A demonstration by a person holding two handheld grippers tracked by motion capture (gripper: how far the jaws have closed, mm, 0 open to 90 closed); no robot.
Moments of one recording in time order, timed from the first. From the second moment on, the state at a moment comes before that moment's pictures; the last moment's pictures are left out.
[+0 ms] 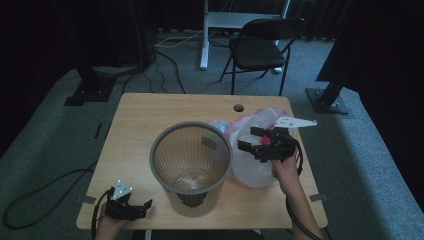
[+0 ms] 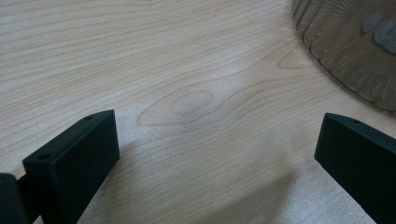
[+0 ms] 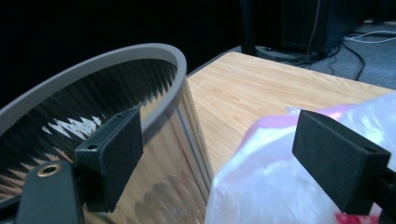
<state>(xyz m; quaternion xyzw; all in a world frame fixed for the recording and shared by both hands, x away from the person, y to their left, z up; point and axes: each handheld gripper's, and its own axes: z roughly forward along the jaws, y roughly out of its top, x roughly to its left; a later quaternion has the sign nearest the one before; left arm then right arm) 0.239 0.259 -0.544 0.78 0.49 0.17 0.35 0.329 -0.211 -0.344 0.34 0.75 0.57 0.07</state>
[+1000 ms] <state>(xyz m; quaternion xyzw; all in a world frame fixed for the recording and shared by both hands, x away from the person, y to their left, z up) 0.239 0.259 -0.545 0.78 0.49 0.17 0.35 0.288 -0.265 -0.406 0.38 0.73 0.56 0.09</state>
